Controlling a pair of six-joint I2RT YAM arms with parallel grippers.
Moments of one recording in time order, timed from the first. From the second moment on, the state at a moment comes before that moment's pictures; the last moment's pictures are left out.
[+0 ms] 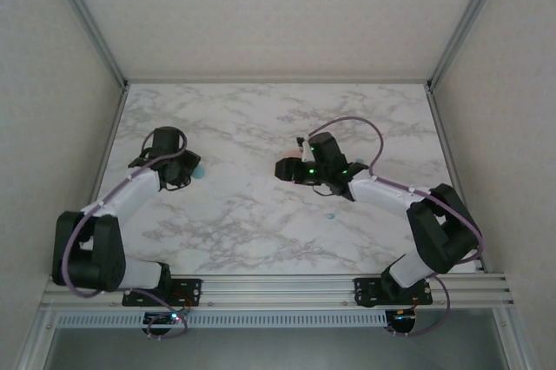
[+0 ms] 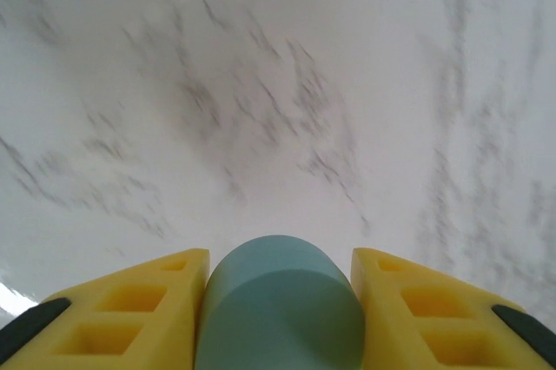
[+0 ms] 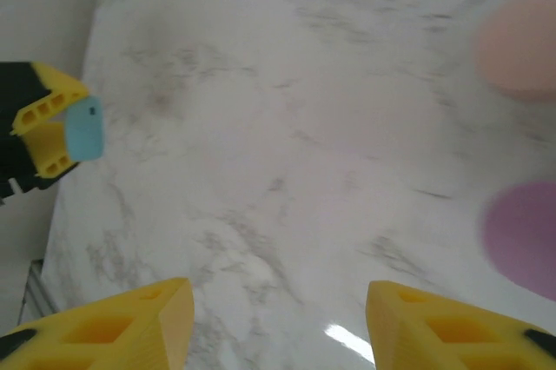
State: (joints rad) left arm -0.16 1.35 0.80 -0.40 0.04 -1.18; right arm 0.68 1.55 0.86 0.03 -0.35 0.68
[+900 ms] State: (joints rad) left arm -0.27 1.15 0.75 -0.35 0.05 -1.52; right arm 0.92 1.95 1.14 0.57 -0.34 0.67
